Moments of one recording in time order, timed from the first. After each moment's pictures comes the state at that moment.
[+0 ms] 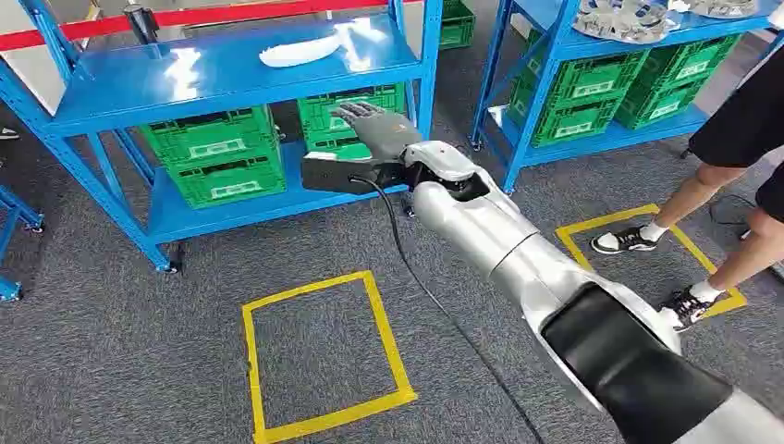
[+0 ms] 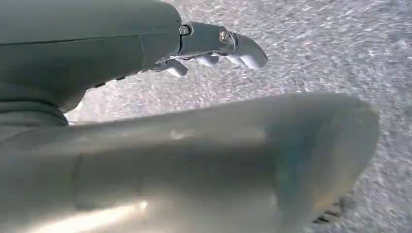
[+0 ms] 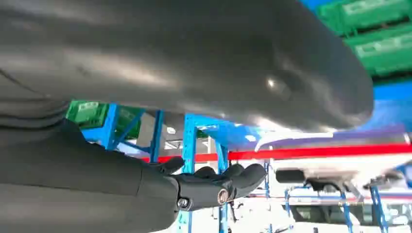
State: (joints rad) left arm -0.15 -0.01 0.01 -0.18 -0.28 0.12 0.23; right arm -1.00 0.03 0.61 -0.79 0.77 0.15 -0.06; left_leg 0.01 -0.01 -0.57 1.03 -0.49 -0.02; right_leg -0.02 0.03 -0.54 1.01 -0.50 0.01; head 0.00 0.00
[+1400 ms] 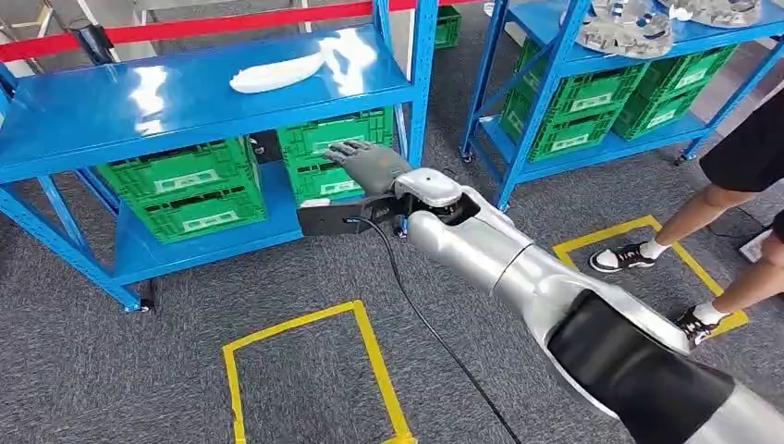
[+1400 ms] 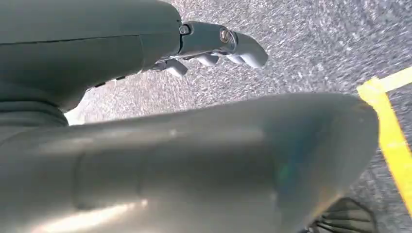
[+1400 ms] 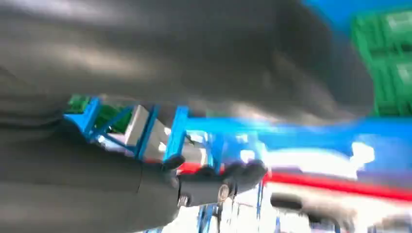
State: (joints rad) left arm -0.15 -0.02 0.01 -0.17 -0.30 0.12 0.22; right arm -0.98 -0.01 0.81 -0.79 0.71 0.15 -0.06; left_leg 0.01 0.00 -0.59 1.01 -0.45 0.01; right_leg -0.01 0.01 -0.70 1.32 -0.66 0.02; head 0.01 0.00
